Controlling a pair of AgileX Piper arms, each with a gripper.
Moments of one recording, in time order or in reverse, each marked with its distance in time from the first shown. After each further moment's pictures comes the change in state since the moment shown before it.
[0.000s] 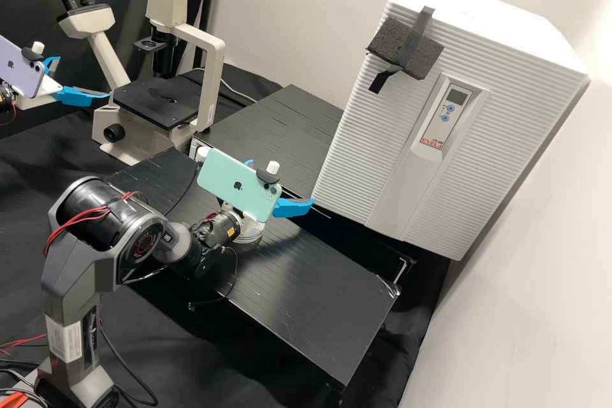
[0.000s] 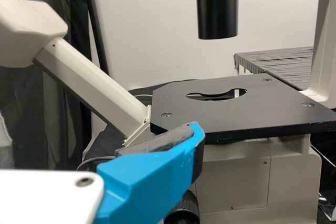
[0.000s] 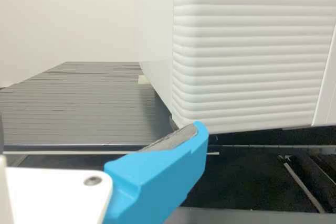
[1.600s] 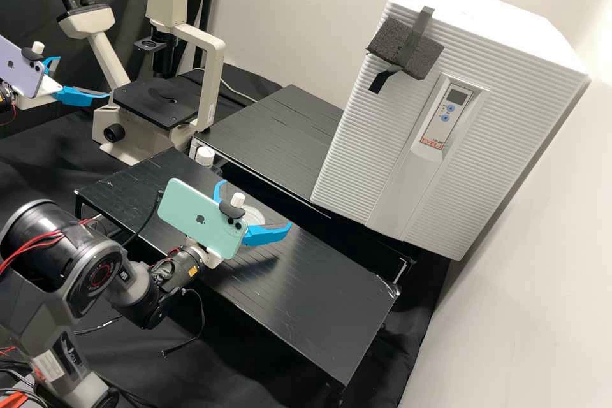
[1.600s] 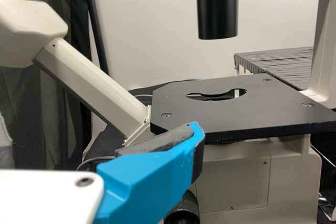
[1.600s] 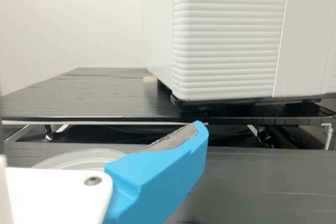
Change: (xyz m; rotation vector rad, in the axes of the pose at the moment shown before) left arm 0.000 0.000 0.000 0.000 0.000 0.000; right arm -0.093 -0.011 0.012 -0.003 0.047 0.036
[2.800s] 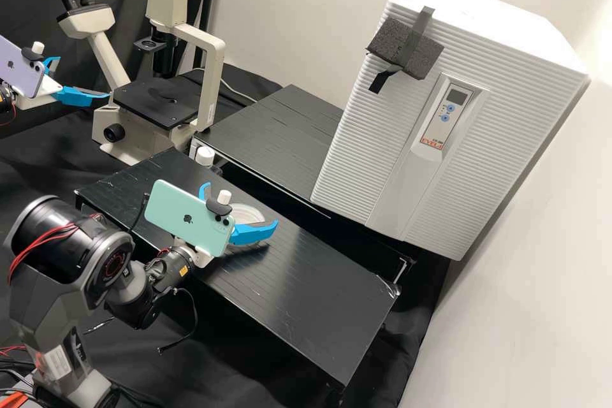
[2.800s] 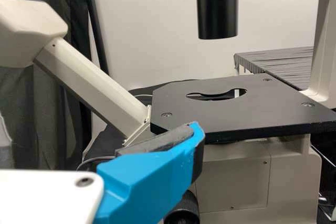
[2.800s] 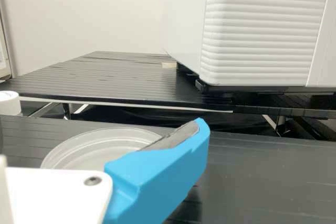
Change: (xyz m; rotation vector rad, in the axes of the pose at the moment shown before) left arm 0.000 0.000 0.000 0.000 0.000 0.000; right arm -0.002 -0.020 -0.003 -0.031 0.013 -0.078
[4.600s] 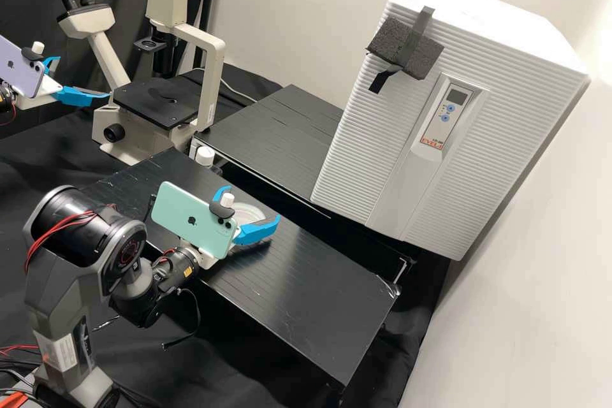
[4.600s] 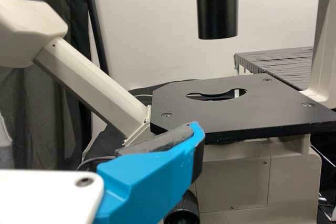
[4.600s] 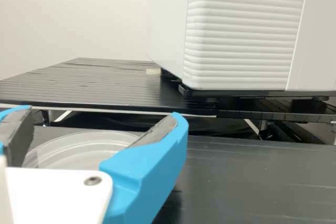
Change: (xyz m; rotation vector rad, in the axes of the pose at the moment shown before) left arm 0.000 0.000 0.000 0.000 0.000 0.000; right arm 0.008 -0.003 0.007 -0.006 -0.030 0.025
